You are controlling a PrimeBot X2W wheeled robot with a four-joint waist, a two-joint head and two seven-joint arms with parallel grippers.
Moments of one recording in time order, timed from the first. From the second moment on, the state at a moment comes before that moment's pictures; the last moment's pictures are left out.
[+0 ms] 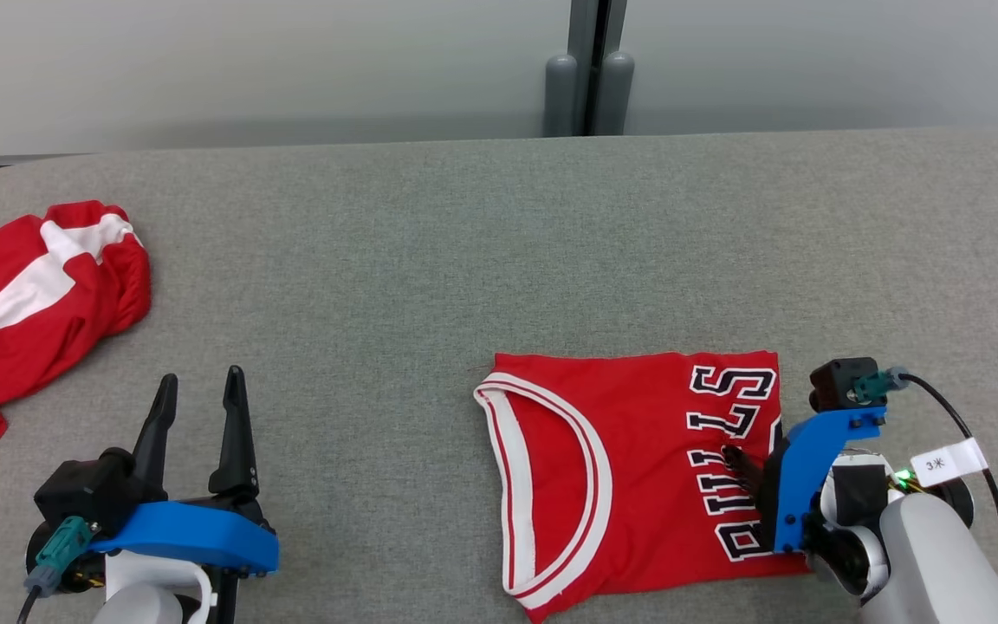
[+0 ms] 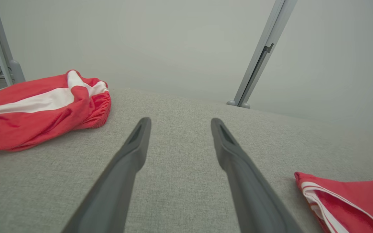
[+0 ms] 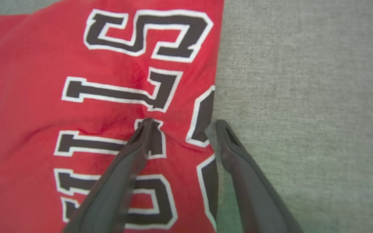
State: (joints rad) left arm -0.15 0.33 -0.32 0.22 -0.62 0.09 -0.25; right arm -0.33 -0.07 0.01 0.48 0.21 0.13 0.59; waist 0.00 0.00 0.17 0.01
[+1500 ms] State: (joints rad) left arm -0.35 0.45 -0.30 0.03 -0.55 0.09 -0.19; right arm -0.84 -0.66 0.11 0.63 0.17 0.13 0.35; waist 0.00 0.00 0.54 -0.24
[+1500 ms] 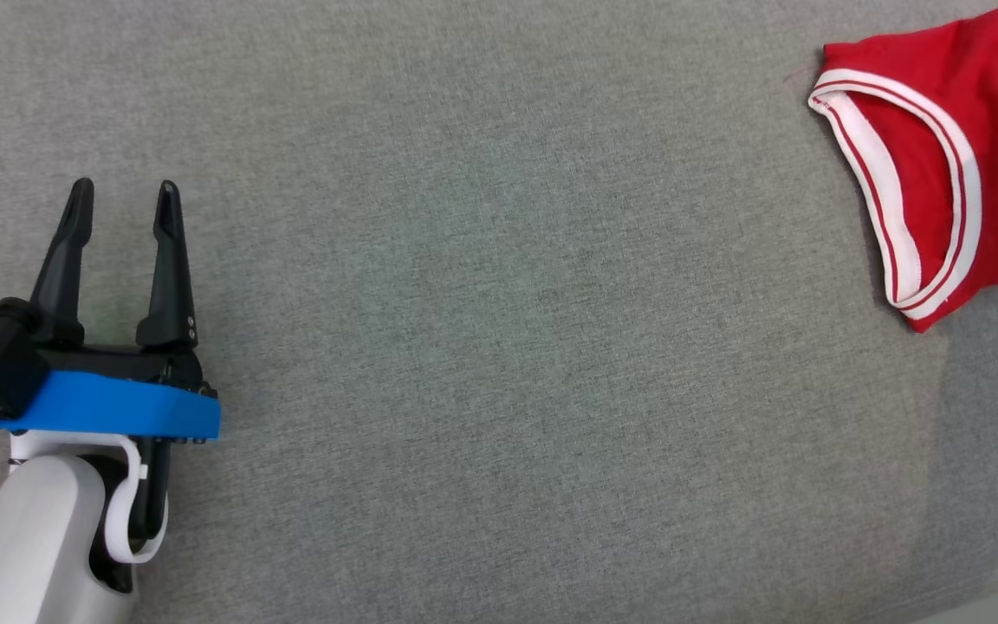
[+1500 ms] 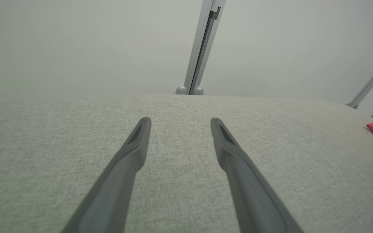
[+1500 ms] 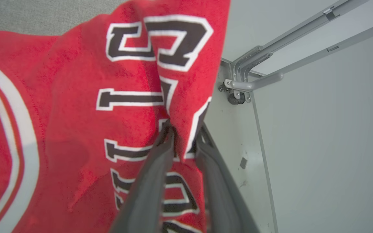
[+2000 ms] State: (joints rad) left arm -0.21 0.34 -0.30 0.21 -0.59 0.06 -0.26; right arm -0.70 -0.51 0.10 0.58 0.18 0.13 0.16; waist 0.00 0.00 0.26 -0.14
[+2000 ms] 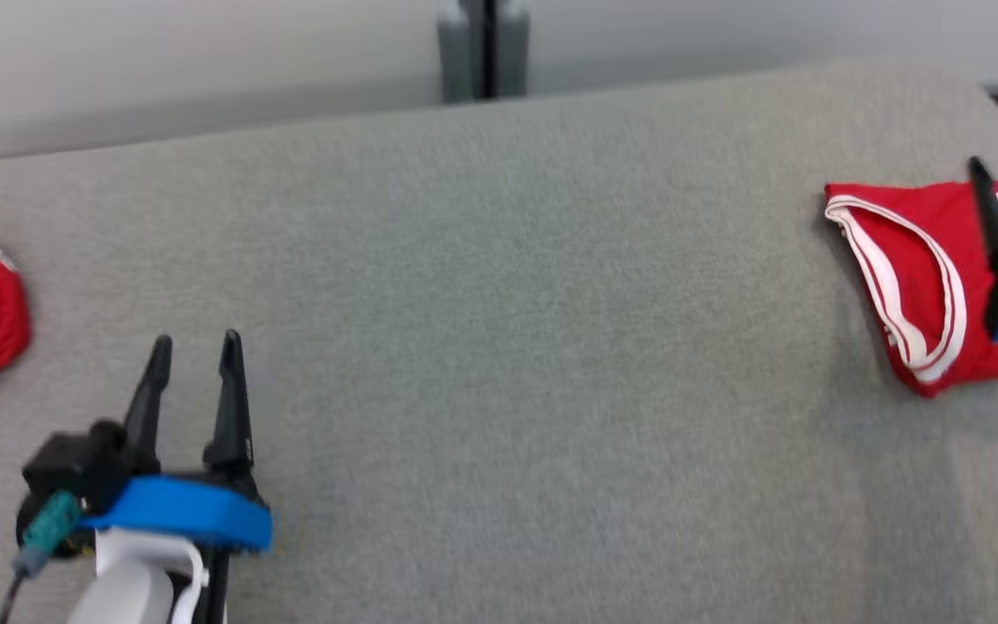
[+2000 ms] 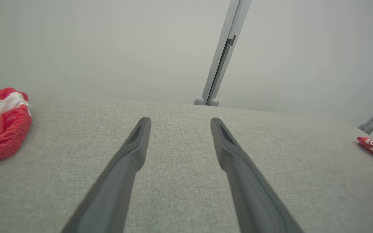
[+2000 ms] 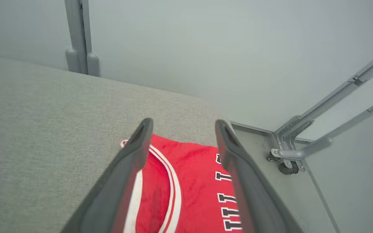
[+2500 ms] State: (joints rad) left arm 0.00 0.31 -0.24 0.23 -0.60 0.07 -0.26; right arm -0.13 -0.21 0.00 0.16 0.21 0.13 -0.03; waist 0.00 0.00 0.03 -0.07
